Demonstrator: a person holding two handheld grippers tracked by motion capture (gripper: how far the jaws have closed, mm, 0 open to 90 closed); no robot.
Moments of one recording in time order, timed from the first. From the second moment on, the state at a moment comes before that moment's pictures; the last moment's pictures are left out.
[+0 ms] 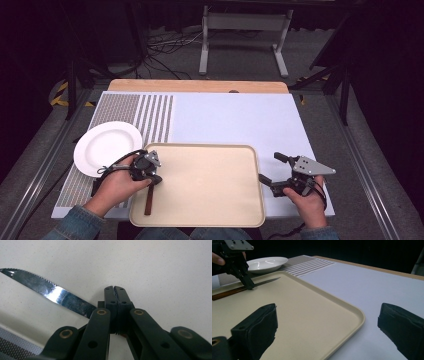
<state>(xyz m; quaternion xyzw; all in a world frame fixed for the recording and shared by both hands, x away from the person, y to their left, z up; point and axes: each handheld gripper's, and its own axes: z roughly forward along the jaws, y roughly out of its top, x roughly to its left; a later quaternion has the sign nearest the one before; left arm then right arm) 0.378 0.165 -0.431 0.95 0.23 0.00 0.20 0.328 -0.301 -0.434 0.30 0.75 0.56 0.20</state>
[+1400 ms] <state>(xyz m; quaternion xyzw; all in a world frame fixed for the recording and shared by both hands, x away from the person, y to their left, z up) 0.357 0.183 -0.391 0.91 0.21 0.07 0.35 0.326 -0.302 -0.433 0.30 0.74 0.56 0.21</state>
